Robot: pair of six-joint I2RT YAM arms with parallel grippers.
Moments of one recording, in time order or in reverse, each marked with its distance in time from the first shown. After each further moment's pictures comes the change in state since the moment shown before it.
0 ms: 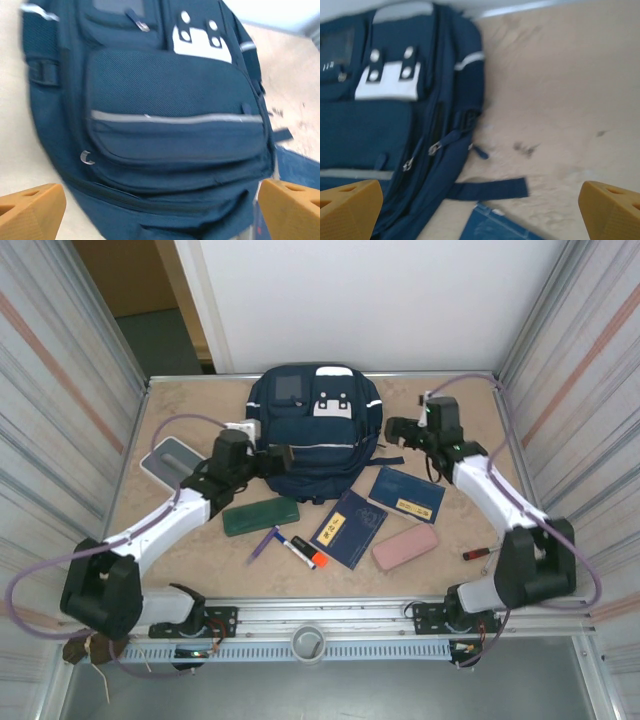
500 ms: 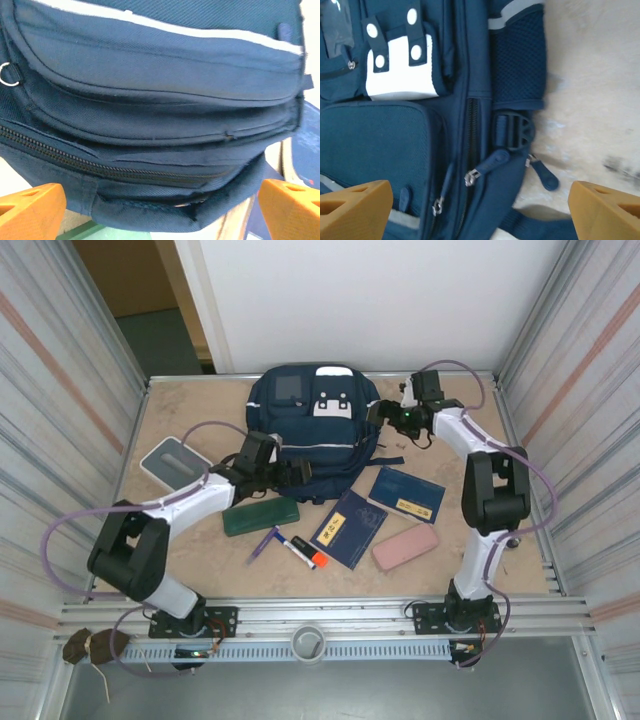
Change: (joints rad) left arm -0.038 0.219 0.068 -0.096 0.109 -0.146; right arm -0.056 0.487 0.424 -0.161 -0.347 0.137
